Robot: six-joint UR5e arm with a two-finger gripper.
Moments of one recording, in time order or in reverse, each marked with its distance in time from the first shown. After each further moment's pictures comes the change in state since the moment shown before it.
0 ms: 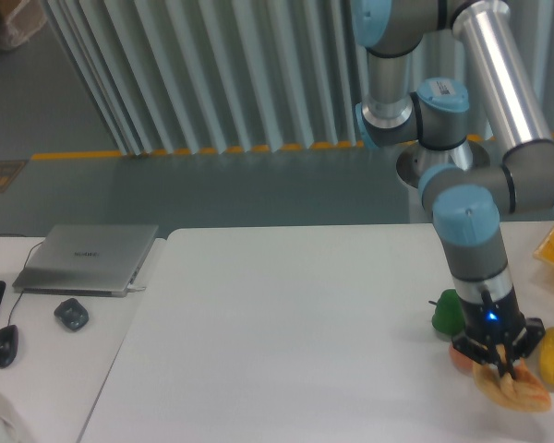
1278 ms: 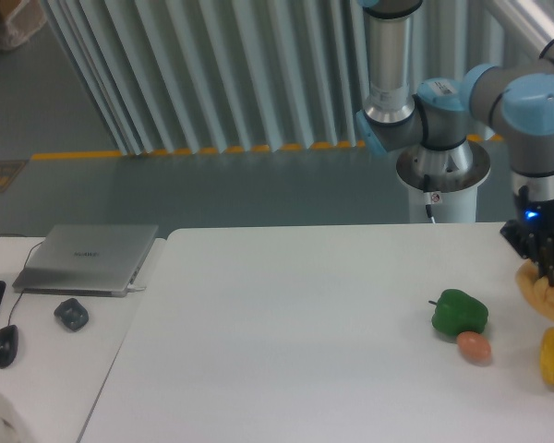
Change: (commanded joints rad) arm 0.256 0.187 -0.037 -0.357 -0.081 1.005
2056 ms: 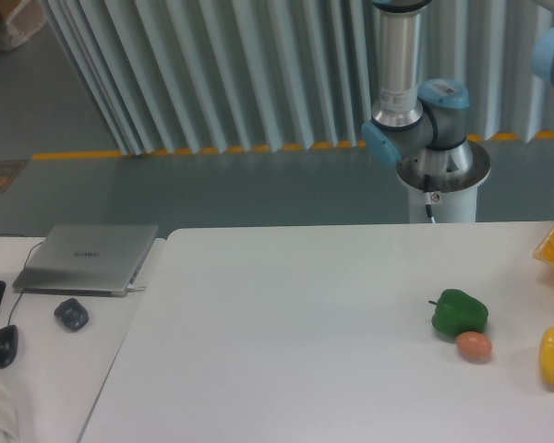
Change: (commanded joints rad) arm 0.281 0.037 -0.080 -0.078 0.009 0.669
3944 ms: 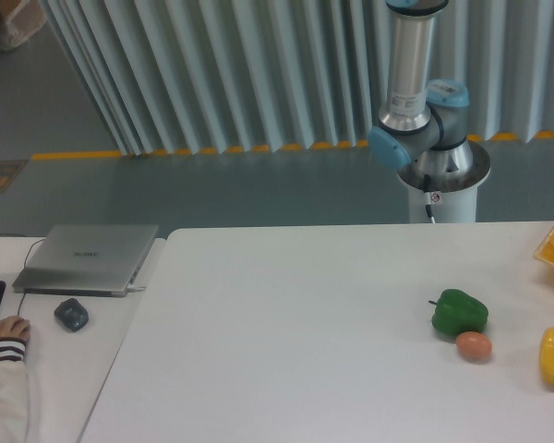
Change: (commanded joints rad) arm 0.008 -0.022 0.035 0.012 -0.009 0.180
